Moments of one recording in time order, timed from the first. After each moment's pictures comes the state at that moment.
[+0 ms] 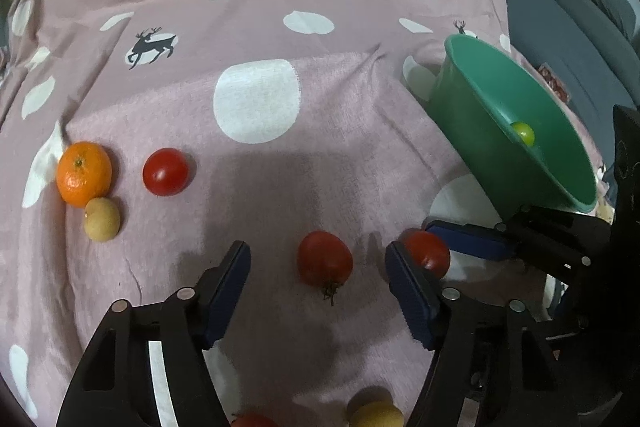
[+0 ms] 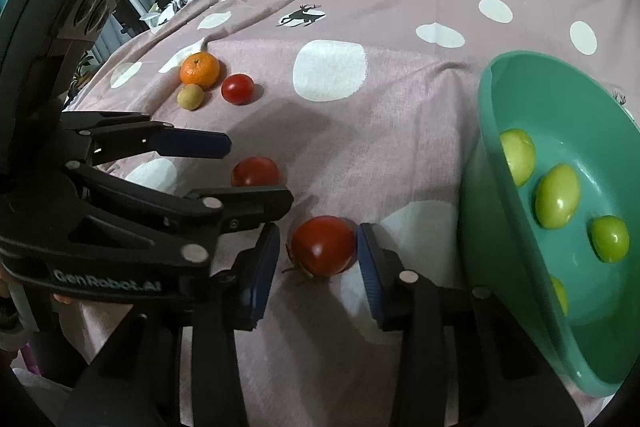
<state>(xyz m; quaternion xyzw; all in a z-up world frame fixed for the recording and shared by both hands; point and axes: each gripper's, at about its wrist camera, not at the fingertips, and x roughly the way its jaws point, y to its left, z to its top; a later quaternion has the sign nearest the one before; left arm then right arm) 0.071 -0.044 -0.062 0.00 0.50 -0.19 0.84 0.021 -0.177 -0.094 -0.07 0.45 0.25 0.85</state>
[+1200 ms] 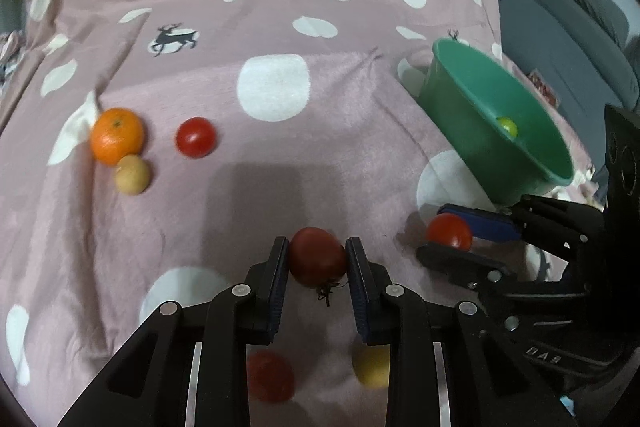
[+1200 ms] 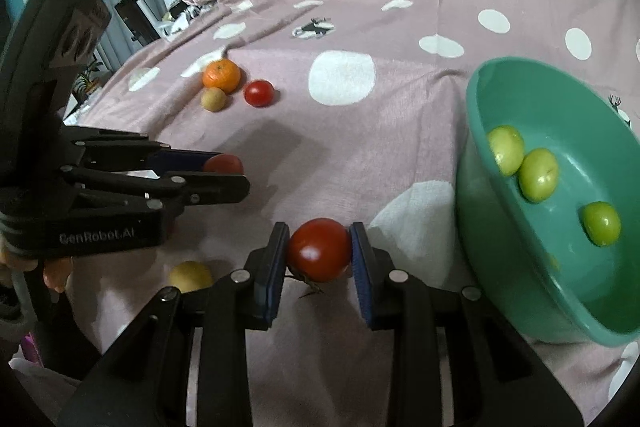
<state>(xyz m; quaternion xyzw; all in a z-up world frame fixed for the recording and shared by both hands) 0.036 -0.017 -0.049 -0.03 0.49 -0.19 0.85 -0.007 -0.186 -0.080 -0.06 0.42 0.27 0.86</state>
